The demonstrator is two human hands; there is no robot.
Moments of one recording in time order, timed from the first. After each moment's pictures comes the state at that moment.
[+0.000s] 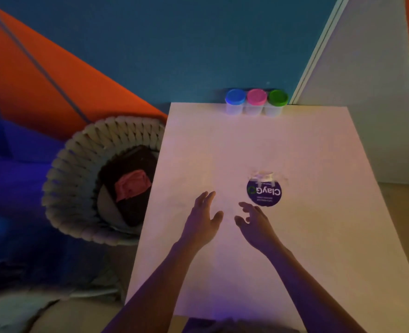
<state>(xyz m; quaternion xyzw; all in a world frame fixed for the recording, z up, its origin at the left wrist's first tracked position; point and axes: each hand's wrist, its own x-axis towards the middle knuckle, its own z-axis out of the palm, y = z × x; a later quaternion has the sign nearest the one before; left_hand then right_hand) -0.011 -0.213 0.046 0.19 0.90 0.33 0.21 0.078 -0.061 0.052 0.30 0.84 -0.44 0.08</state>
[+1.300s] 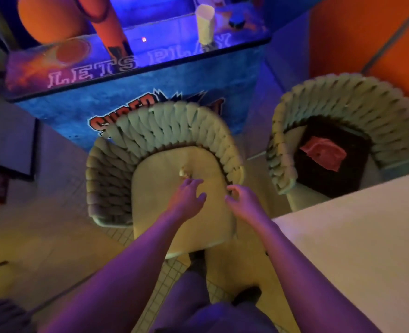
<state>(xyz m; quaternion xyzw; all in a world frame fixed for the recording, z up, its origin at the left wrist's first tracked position) 0.217 -0.647 0.005 -0.37 0.85 0.35 0.11 0.096 -0.500 0.001 -0.22 0.86 -0.28 0.36</state>
